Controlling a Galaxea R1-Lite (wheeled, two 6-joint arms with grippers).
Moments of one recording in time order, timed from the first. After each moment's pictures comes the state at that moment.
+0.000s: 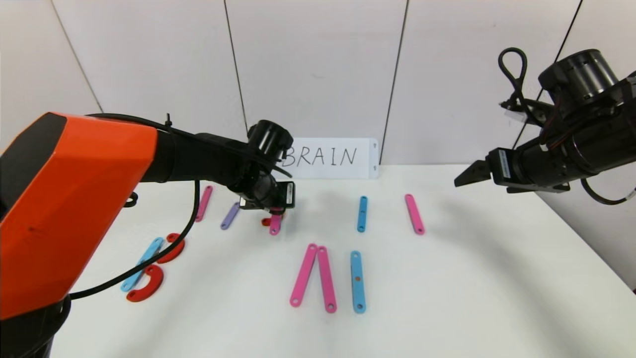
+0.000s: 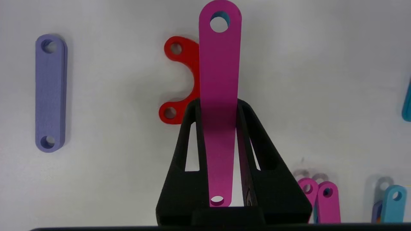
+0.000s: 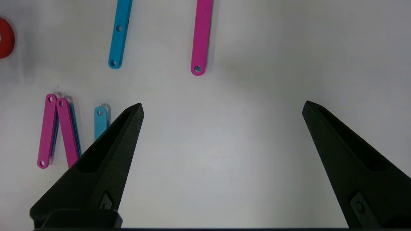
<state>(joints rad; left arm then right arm) -0.49 2.20 -1.74 0.37 0.16 -0.39 0.15 1.74 -1.50 0.63 0.08 0.22</state>
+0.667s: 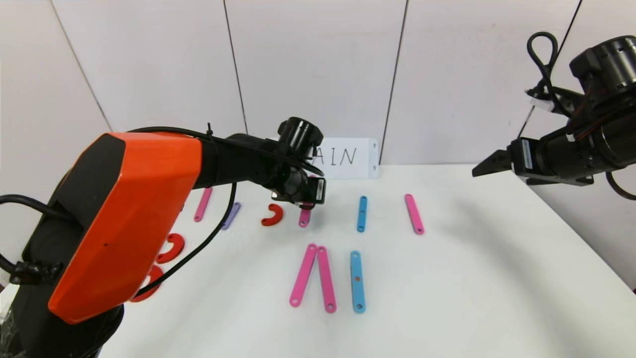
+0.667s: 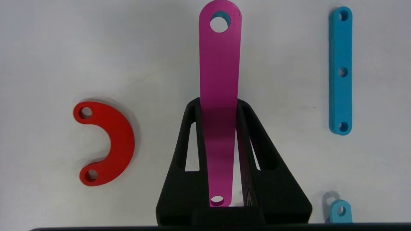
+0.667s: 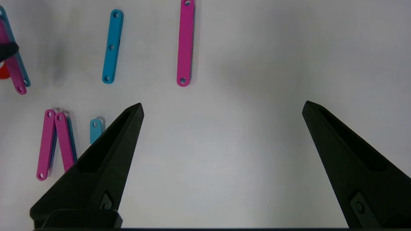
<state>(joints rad) -0.56 2.34 -1.99 0.40 0.11 -0.30 0.10 1.70 -1.50 0.62 0.08 0.21</state>
